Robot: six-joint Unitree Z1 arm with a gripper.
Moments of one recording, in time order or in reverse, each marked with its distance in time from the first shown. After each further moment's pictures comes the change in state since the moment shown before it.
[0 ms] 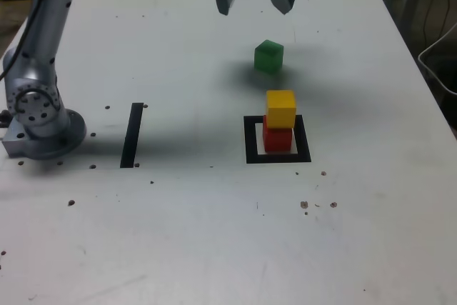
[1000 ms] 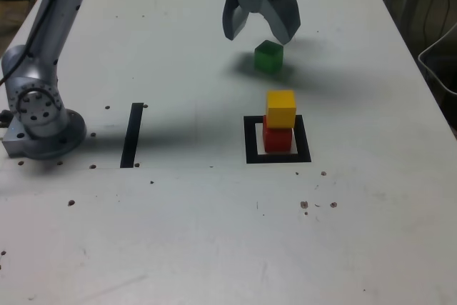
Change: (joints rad) arm 0.037 0.085 0.098 -0.160 -0.027 0.181
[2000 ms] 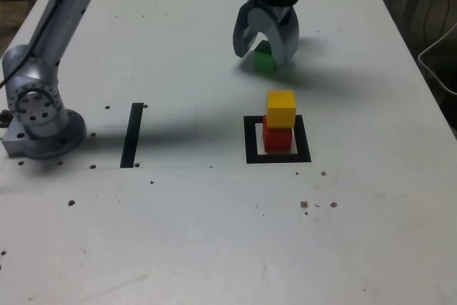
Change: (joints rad) arm -0.022 0.055 0.045 -0.117 -0.005 -0.013
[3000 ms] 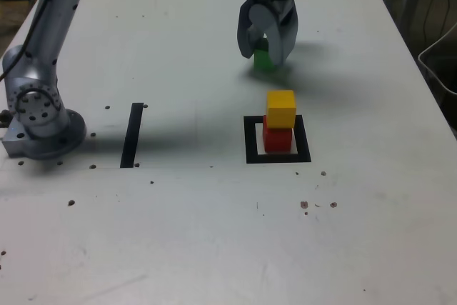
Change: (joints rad) arm -0.005 -0.088 0.075 -0.078 -0.086 0.033
